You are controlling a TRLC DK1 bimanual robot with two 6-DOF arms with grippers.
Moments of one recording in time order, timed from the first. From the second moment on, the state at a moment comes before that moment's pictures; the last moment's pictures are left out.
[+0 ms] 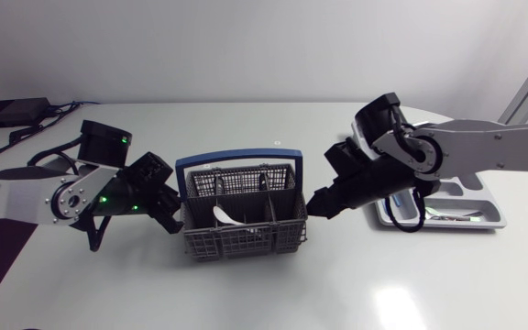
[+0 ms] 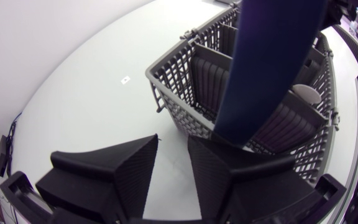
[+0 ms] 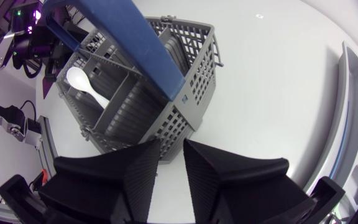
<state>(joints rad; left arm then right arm) -0.26 1.53 0.70 -0.03 0.17 0.47 0.37 1.62 0.94 -0.40 -0.45 -0.11</state>
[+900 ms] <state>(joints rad) -0.52 1.32 1.08 -0.74 0.06 0.07 0.32 1.37 0.84 -0.38 -0.32 -0.10</state>
